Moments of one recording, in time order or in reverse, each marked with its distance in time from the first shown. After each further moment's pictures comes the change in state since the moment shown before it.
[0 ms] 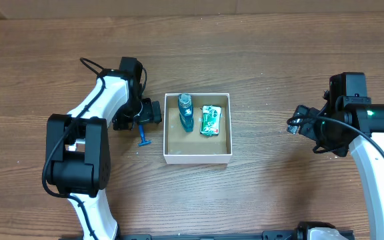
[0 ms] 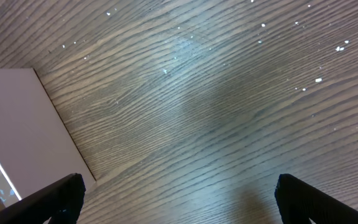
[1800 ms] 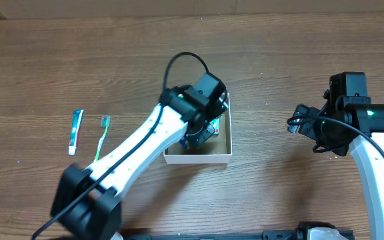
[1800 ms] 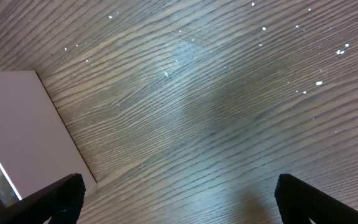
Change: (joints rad) left arm -0.537 -0.278 0.050 -0.108 -0.132 0.478; right arm 0.000 0.000 0.000 0.009 0.000 0.000
